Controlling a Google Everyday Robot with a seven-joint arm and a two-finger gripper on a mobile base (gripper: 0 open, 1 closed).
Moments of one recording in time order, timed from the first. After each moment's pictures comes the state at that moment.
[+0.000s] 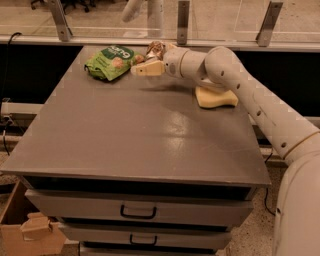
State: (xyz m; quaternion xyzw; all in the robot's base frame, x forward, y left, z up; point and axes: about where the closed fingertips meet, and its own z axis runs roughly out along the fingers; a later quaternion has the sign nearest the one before) arm 0.817 0.020 0.884 -0.35 0.66 0.28 0.60
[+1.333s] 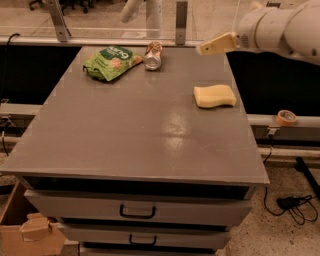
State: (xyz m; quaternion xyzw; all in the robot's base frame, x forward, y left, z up) arm 0.735 -0.181 1.006 -0.32 0.72 -0.01 0.61
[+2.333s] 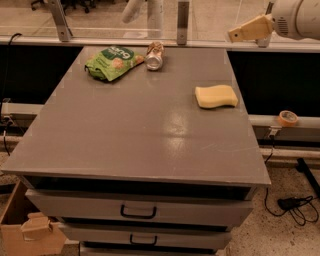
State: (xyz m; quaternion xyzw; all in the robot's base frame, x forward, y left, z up) arm 0.671 -0.236 1.075 -0.30 0.71 -0.11 0.63
